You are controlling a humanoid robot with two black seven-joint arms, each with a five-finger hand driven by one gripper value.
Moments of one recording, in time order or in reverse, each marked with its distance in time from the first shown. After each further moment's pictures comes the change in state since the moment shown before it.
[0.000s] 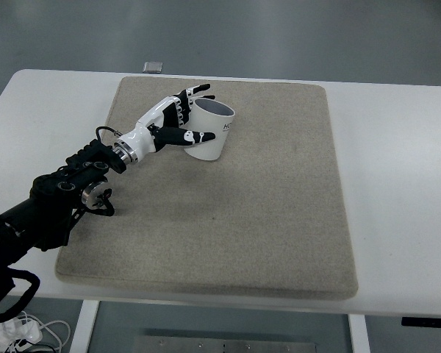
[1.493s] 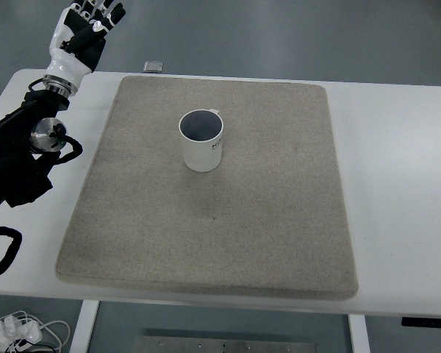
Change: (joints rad) left arm -0.152 0.092 -0.144 0.146 -0.560 -0.149 0.000; right arm 0.000 0.000 0.000 0.000 0.000 0.000 0.000
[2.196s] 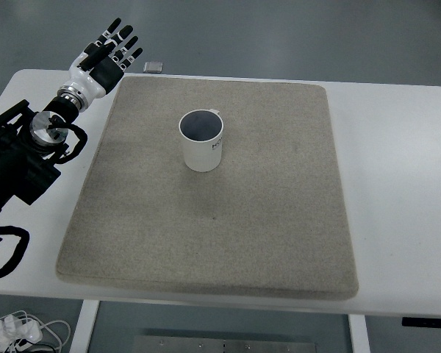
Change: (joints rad) left arm 0.001 -0.023 -0.088 0.000 -0.311 0.081 0.546; right arm -0.004 0.000 0.006 0.003 0.002 0.009 0.000
